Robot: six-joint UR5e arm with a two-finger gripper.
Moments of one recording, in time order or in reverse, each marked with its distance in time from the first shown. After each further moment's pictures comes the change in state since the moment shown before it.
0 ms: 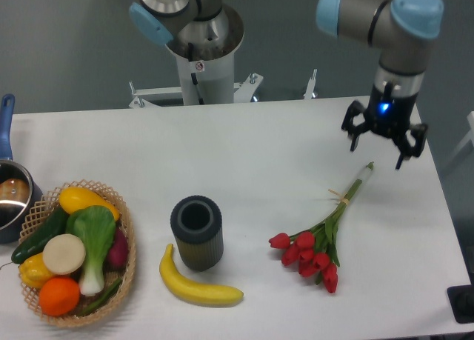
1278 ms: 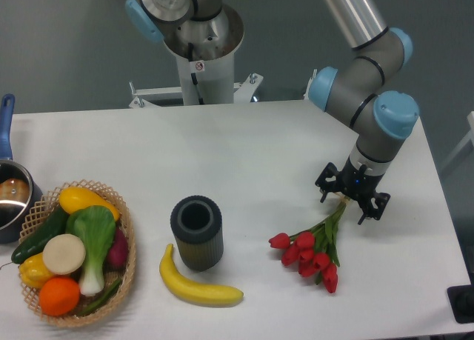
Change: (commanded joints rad) arm -0.060 -0.186 0.021 0.032 0.002 0.003
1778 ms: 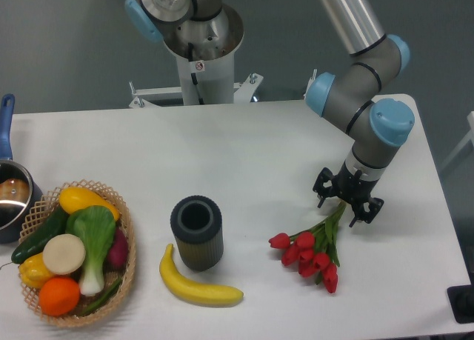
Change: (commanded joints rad) arm 0.000 0.000 0.000 0.000 0.000 -0.008
